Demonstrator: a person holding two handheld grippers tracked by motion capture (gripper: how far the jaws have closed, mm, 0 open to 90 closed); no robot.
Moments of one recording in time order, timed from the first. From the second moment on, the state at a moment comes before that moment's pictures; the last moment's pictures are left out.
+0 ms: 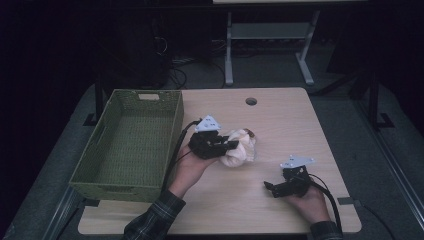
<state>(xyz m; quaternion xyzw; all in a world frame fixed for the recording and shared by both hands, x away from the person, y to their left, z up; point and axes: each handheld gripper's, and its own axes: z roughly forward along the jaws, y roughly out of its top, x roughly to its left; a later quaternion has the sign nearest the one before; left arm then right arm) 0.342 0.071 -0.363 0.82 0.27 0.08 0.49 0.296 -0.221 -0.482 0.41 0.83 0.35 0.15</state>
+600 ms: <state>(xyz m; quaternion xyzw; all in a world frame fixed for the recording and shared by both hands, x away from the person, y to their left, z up) 0.353 0.057 -0.436 0.85 0.28 0.06 0.44 0.296 -0.221 -0.482 0.41 0.83 0.35 0.15</state>
